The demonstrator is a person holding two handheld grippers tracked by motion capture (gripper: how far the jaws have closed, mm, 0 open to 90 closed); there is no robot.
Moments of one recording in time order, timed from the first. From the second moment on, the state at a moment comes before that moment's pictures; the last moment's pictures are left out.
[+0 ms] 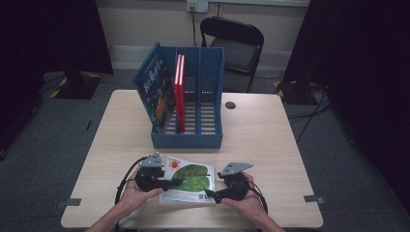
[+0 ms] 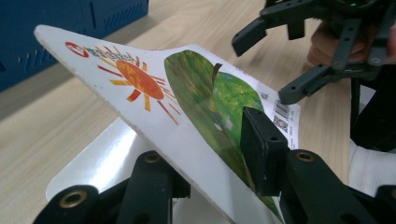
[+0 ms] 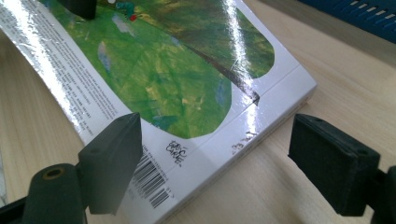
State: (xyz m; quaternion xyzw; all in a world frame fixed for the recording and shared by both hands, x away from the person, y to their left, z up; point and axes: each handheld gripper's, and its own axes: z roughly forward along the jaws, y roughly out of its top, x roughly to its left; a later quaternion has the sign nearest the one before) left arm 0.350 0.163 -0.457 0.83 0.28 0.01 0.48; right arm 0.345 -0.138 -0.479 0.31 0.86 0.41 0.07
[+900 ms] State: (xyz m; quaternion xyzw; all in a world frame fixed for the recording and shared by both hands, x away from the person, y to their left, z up) left arm 0.334 0.162 -0.451 0.85 0.21 0.02 0.49; right arm 0.359 -0.139 -0.481 0.32 0.84 0.43 0.02
